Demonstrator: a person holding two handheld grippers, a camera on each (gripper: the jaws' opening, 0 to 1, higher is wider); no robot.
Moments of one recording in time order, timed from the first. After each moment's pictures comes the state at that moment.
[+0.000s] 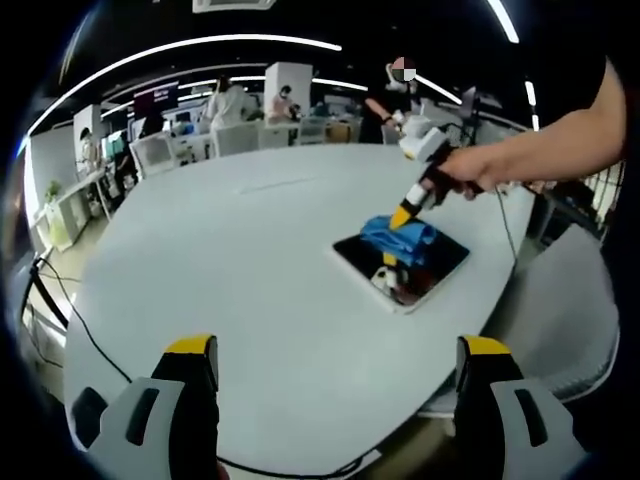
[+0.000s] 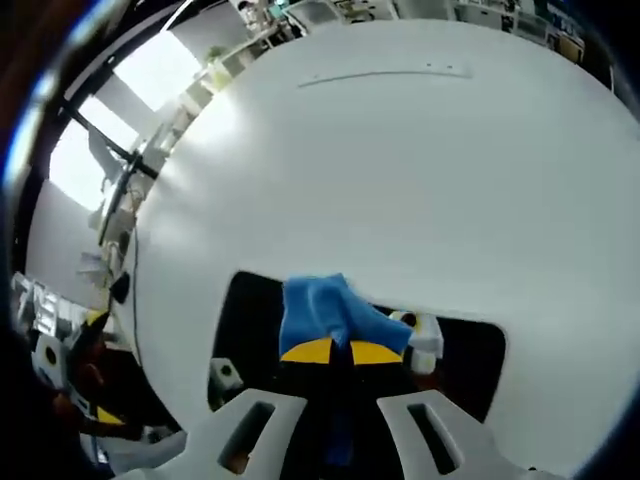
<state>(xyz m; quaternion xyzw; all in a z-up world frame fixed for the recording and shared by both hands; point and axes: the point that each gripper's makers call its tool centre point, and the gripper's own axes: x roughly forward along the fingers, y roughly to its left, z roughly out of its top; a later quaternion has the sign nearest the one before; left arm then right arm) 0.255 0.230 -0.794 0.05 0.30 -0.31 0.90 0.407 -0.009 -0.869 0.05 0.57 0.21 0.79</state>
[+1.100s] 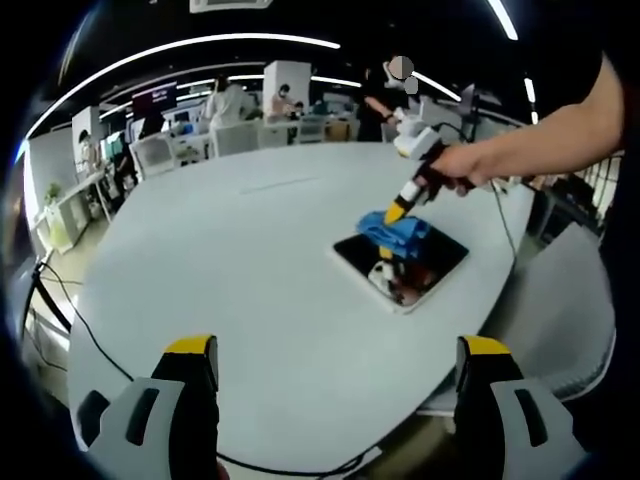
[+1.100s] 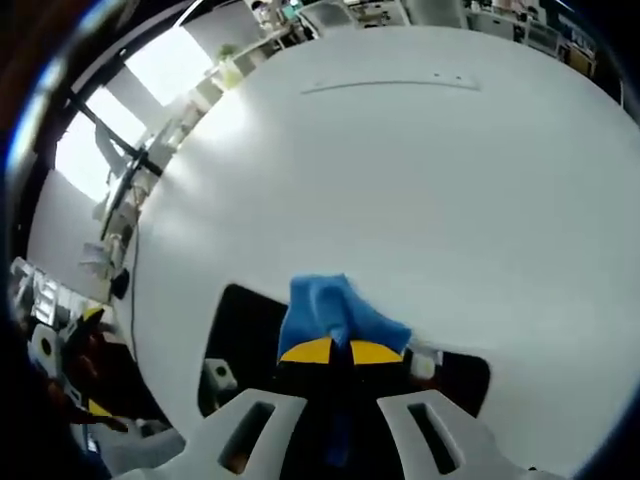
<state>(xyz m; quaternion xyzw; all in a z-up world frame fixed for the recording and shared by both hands) 0.255 0.231 -0.790 0.06 0.30 -0.31 0.90 0.420 -0.020 -0.869 0.03 0.56 0.22 0.80</state>
